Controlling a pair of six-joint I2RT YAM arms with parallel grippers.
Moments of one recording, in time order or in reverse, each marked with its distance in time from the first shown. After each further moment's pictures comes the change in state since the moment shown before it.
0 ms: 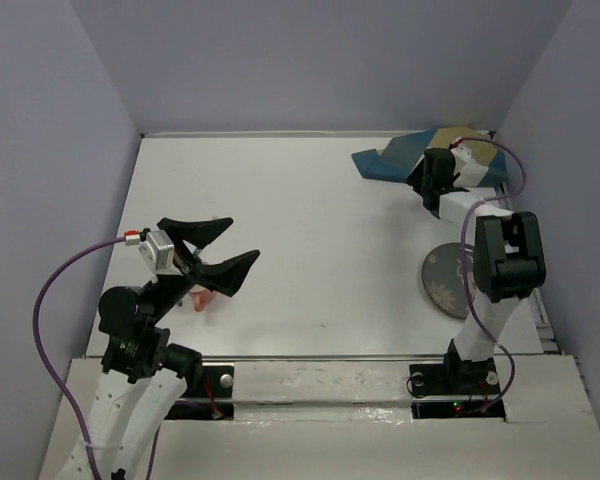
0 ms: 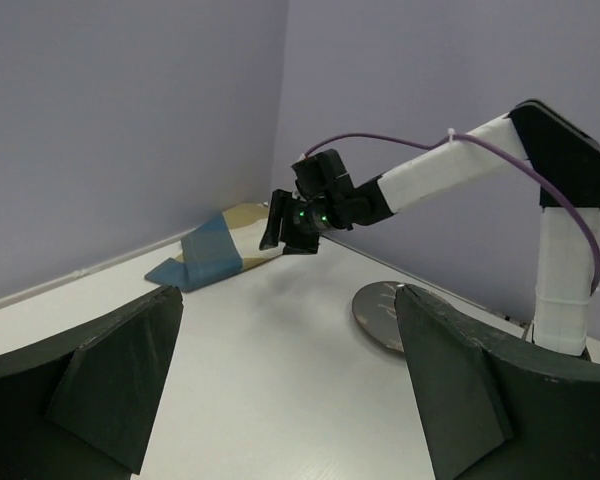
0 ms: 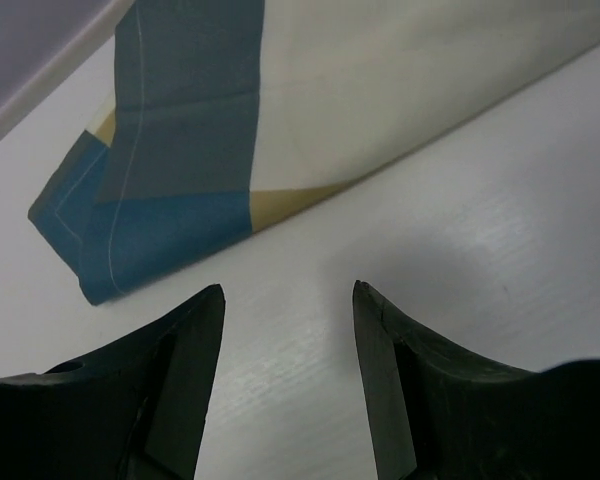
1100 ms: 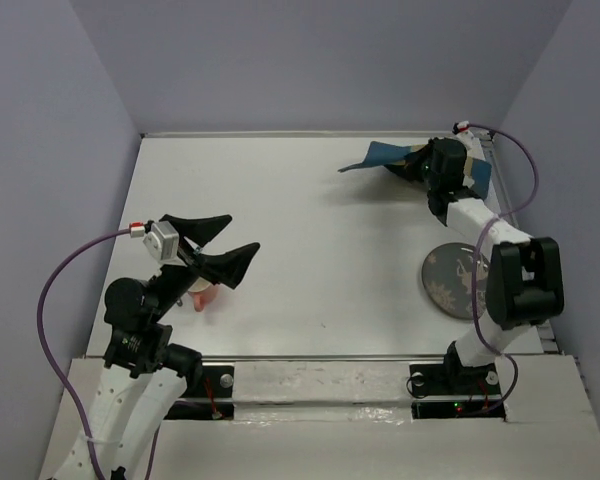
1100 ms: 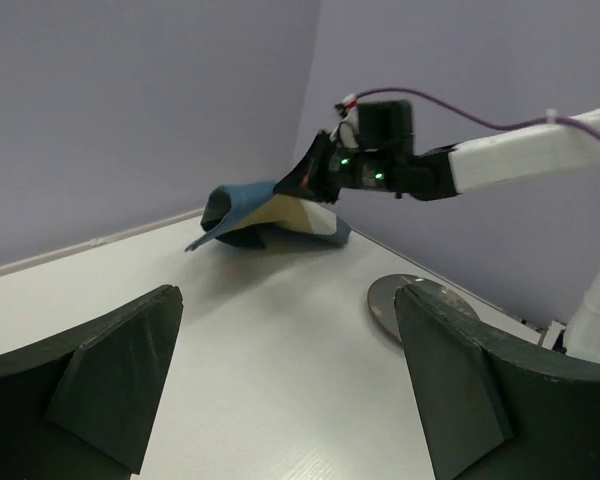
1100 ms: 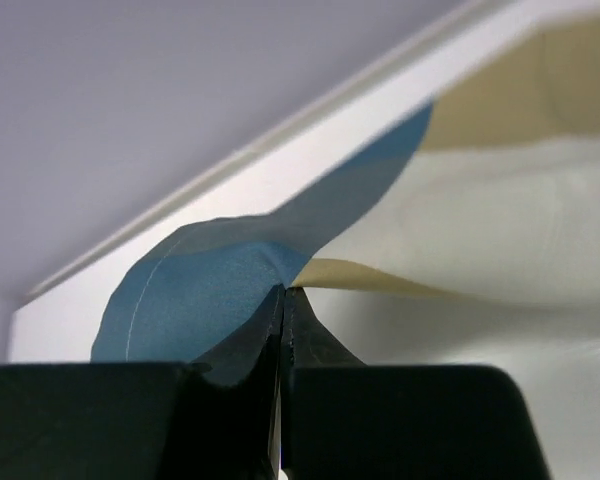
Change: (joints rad) left arm 0.003 0.034 0.000 -0.034 -0.055 0.002; right arm 0.027 -0.114 -0.010 0.148 -0.263 0.073
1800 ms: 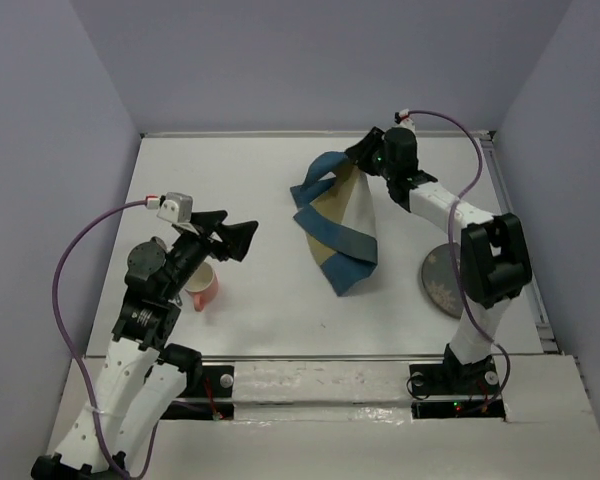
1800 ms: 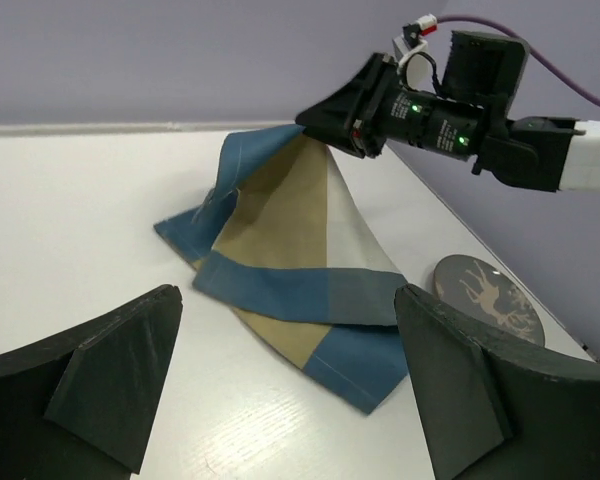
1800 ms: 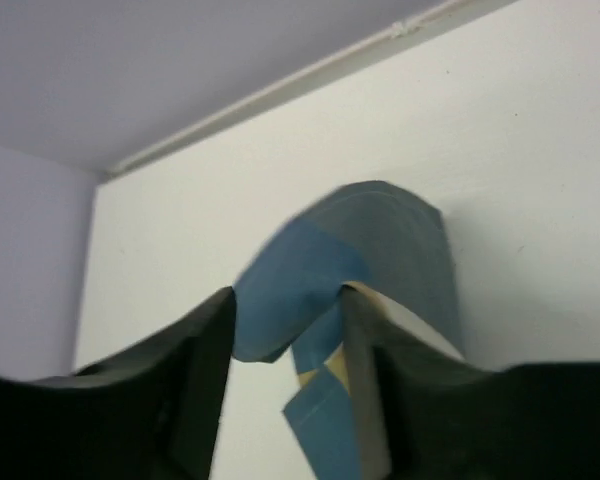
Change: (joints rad) left arm 0.019 0.165 0.041 -0.148 -0.195 -0.016; right arm 0.220 0.095 0.181 -0.029 -0.080 0.071
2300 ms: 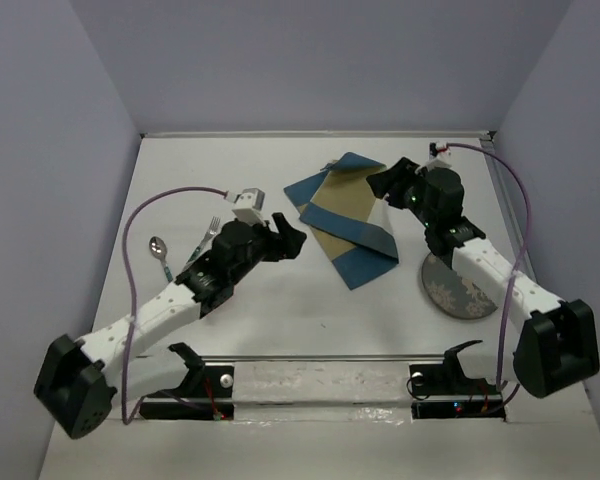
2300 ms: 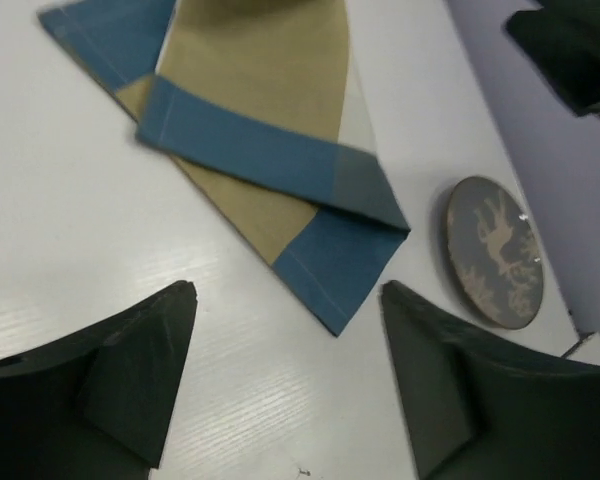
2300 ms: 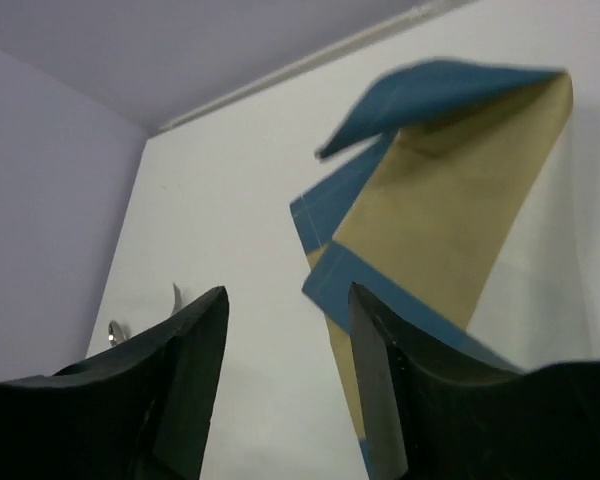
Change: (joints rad) left arm -0.355 0.416 0.011 0.070 -0.365 -0.232; right arm 0.000 -0.486 -0.380 -0.047 -0.091 -0.081
